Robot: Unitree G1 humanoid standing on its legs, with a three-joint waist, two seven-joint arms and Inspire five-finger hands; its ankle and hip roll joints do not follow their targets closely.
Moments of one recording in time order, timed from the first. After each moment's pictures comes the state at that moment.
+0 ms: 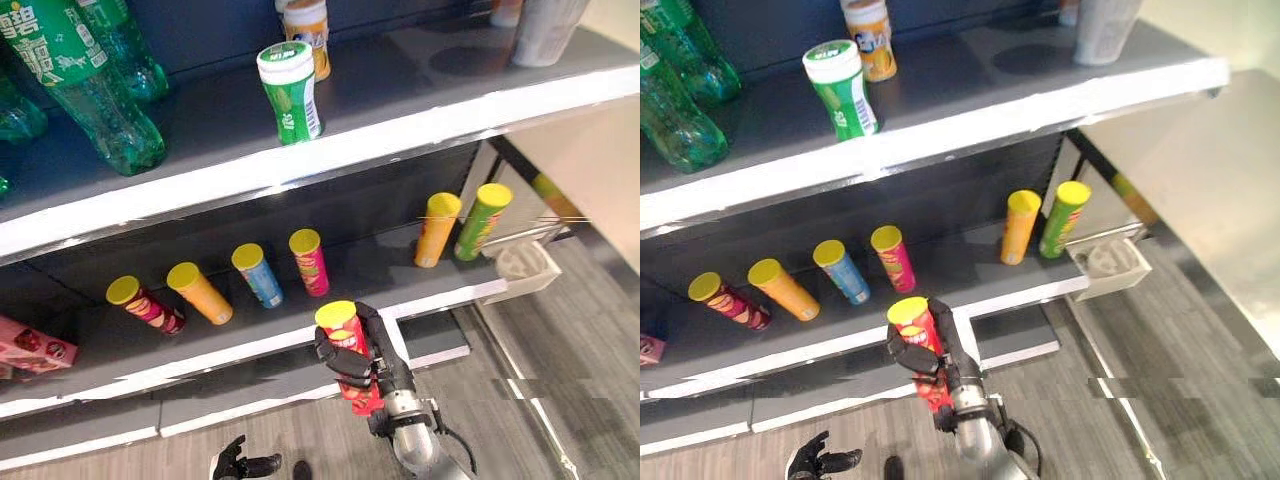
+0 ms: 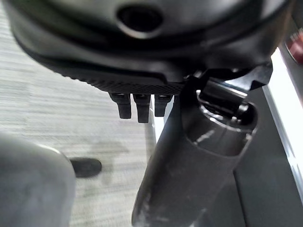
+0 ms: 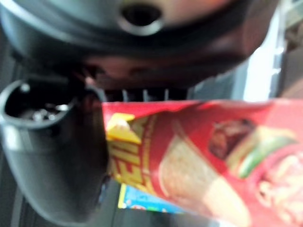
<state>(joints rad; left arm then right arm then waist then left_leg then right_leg) 0.07 0.06 -0.12 1.15 -0.32 -0.20 0.25 0.02 -0.27 0.58 0.15 -0.17 -0.29 -0.54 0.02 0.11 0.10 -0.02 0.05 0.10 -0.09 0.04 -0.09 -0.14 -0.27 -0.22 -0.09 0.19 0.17</state>
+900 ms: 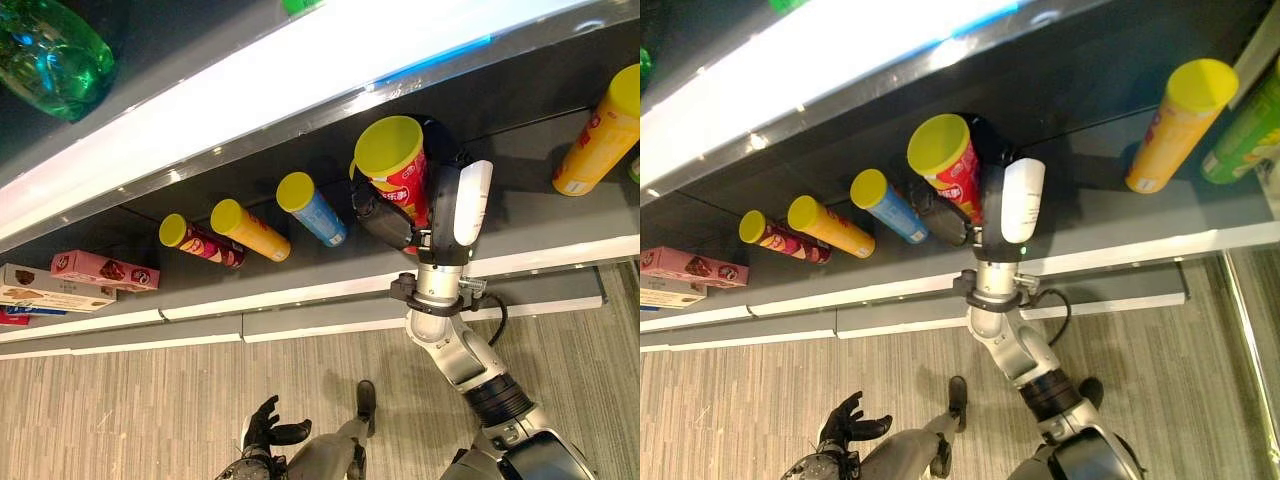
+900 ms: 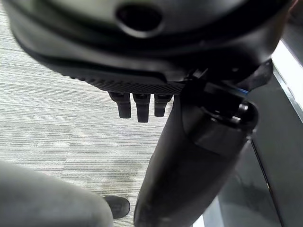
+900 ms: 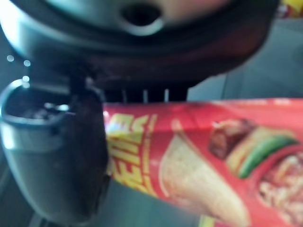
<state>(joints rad) 0.03 0.03 -0.27 1.05 -0.33 -0.26 0.25 -0.48 -0.35 0.38 0.10 -0.55 -0.27 -0.91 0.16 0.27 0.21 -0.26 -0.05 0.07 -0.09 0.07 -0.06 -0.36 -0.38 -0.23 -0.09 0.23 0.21</state>
